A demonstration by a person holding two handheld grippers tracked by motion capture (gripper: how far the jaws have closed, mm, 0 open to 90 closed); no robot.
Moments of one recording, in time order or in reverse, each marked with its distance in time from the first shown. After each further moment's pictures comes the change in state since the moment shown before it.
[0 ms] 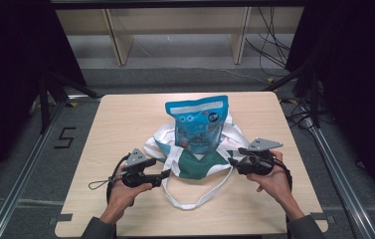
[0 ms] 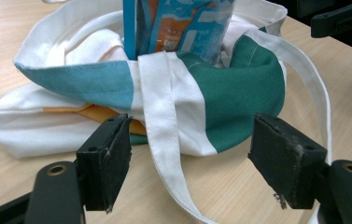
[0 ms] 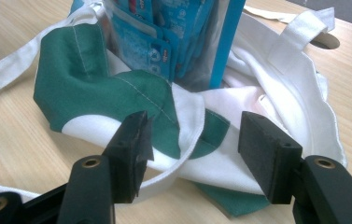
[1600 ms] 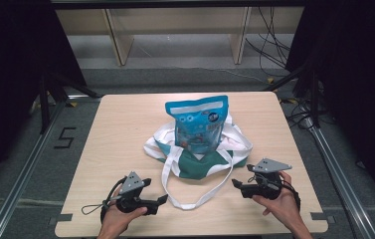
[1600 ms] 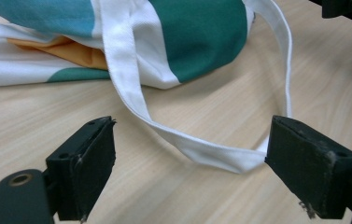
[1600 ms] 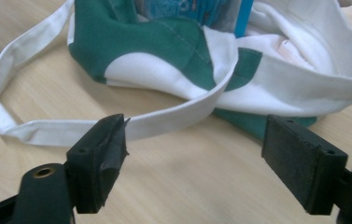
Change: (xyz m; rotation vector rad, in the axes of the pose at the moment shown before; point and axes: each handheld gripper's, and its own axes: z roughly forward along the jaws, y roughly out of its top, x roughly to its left) left arm -0.028 -0.048 -0.028 0.048 -0.028 0.044; right arm 0.031 -0.042 -0.028 0.029 0.008 0.071
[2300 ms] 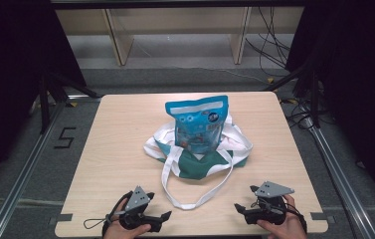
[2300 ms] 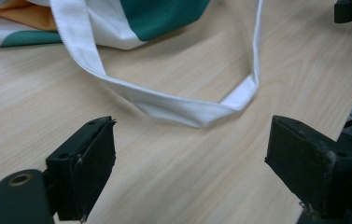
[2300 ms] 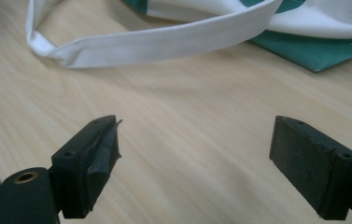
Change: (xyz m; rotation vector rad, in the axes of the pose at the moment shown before) left arm -0.034 -0.020 -0.004 0.080 0.000 0.038; right arm 0.024 -0.047 -0.015 0.053 0.030 -0.056
